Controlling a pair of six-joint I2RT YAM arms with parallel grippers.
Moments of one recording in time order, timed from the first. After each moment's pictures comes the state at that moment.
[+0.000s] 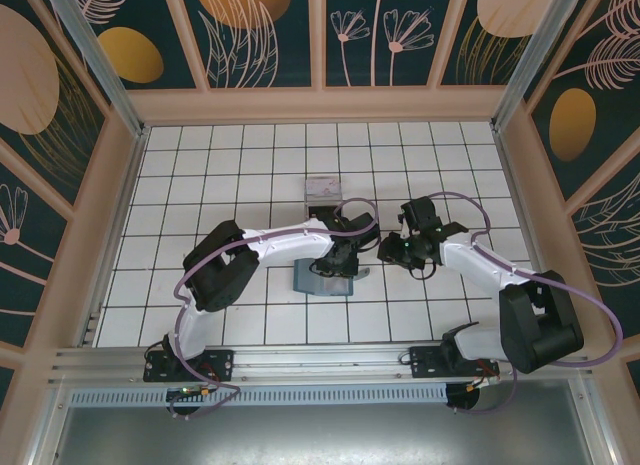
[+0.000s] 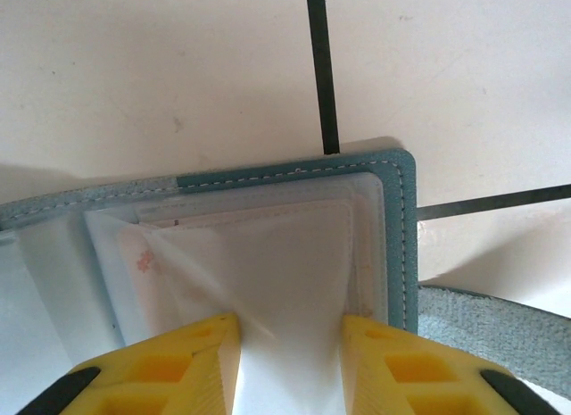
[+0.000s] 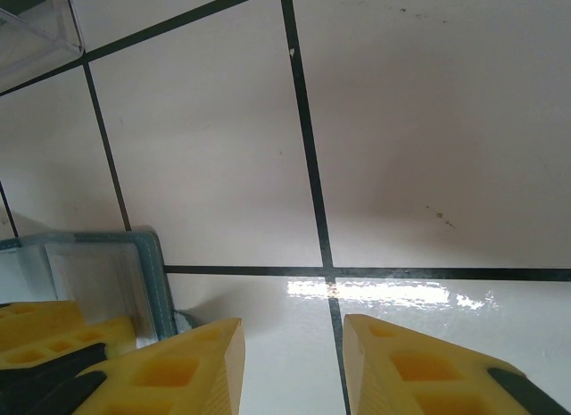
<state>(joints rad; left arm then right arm) -1.02 2.08 1.51 -0.87 -0.04 -0.92 0.39 1.32 0.69 -0.53 -0.26 0.59</state>
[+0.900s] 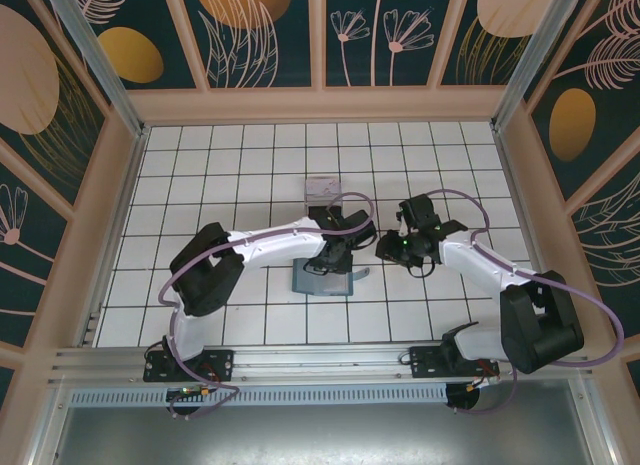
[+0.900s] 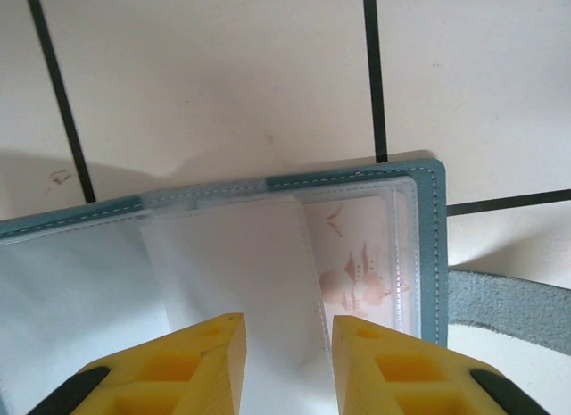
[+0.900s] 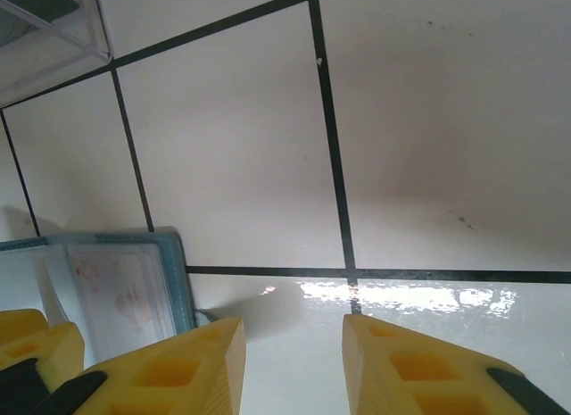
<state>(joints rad) -1.02 1.98 1.48 -0.91 -0.14 -0.91 0.41 1.32 0.72 -0.54 -0.26 0.61</state>
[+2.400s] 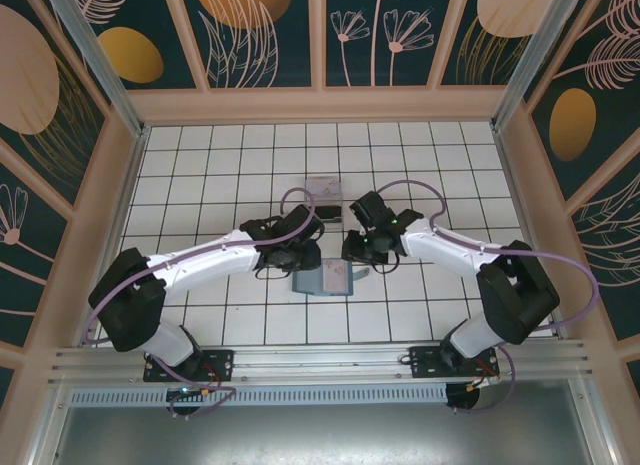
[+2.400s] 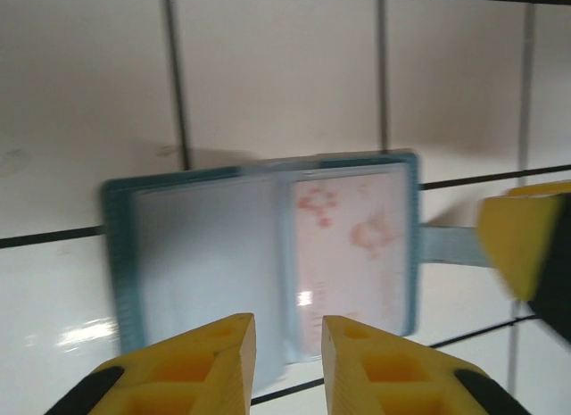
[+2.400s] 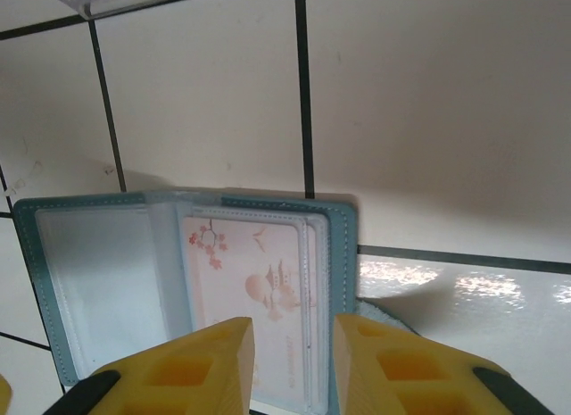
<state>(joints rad) -0.89 1.56 1.03 -0.56 0.03 -0.90 0.70 1.51 0.92 -0.57 -0.18 0.76</state>
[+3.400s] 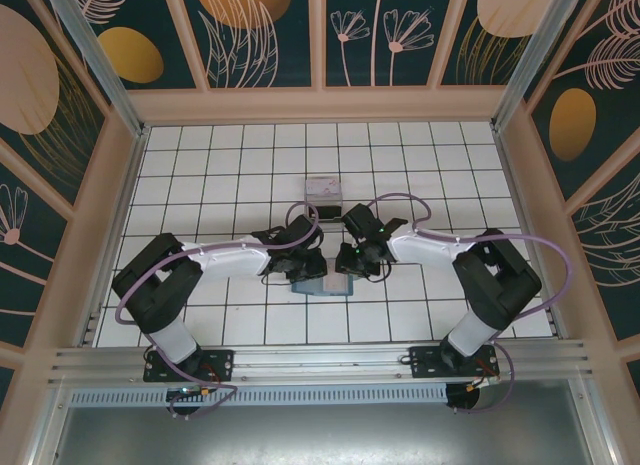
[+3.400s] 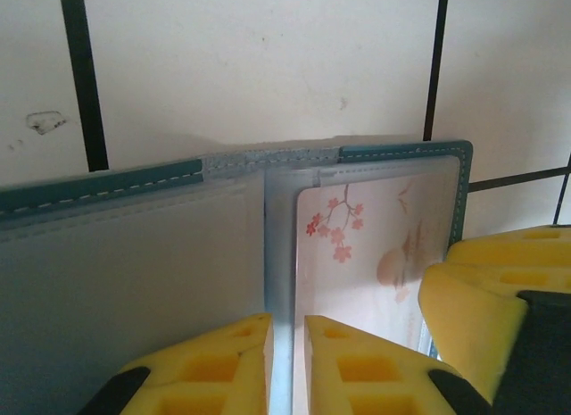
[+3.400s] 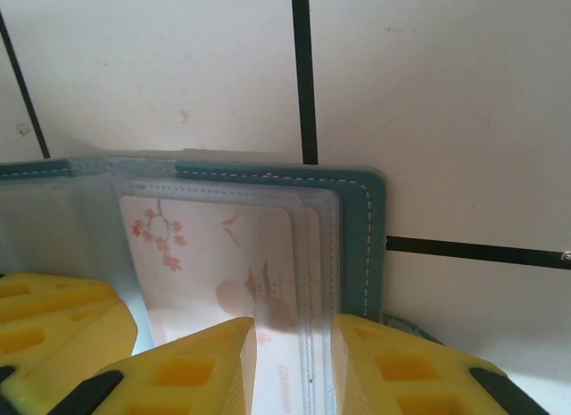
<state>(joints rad) -0.85 1.69 0.89 -0.27 0.21 -0.97 0.75 1.62 0.87 -0.48 -0.23 0.81</state>
